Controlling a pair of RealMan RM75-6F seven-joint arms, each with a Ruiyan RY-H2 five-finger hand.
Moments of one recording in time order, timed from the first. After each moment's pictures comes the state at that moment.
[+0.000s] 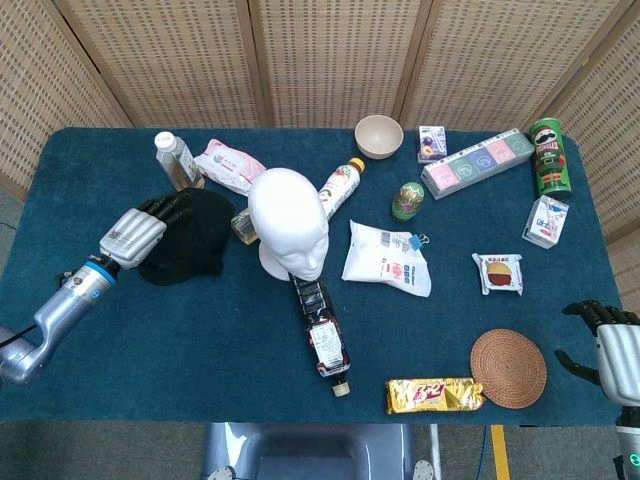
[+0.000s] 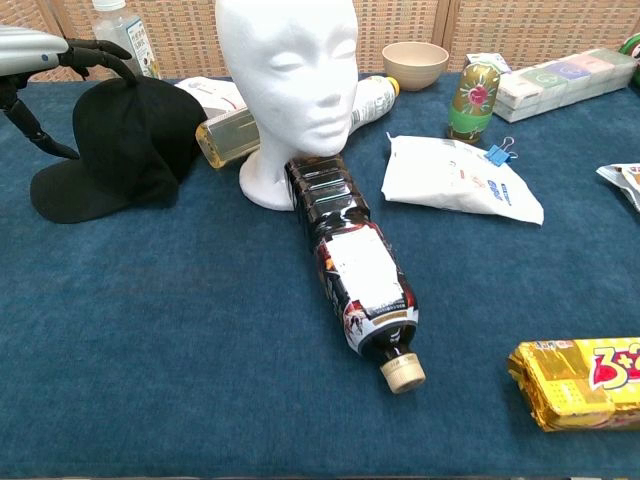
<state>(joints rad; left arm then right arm) -0.75 -1.35 -0.07 -1.01 1.64 0.91 -0.35 0.06 -0.96 0.09 -1.83 -1.47 1.54 -0.19</state>
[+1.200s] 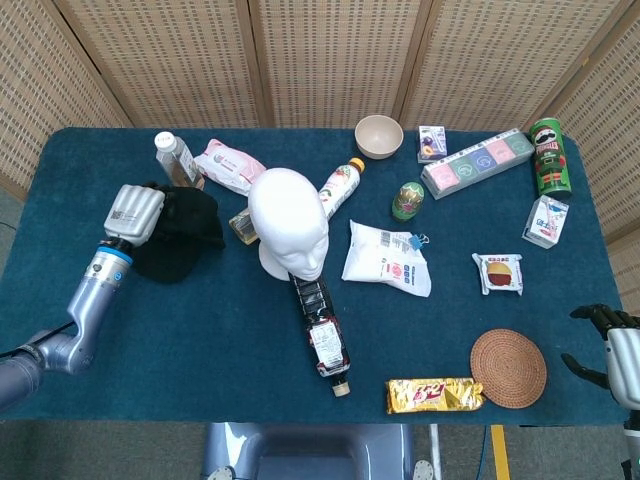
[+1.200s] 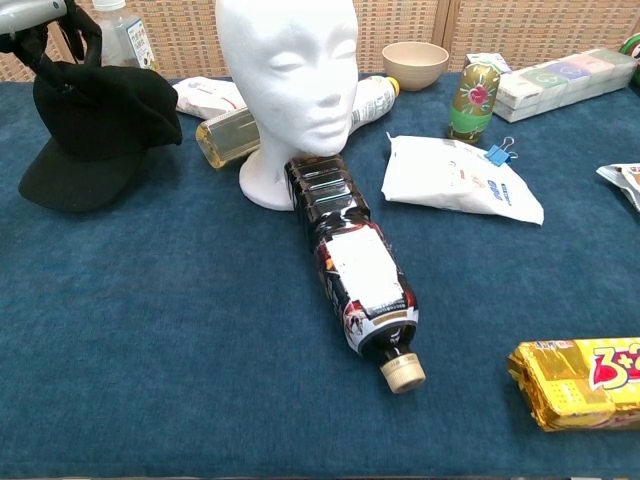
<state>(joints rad) -0.76 -1.41 -0.26 -1.17 1.17 0.91 0.15 0.04 -0.97 0.09 -1.78 -1.47 1.54 -0.10</state>
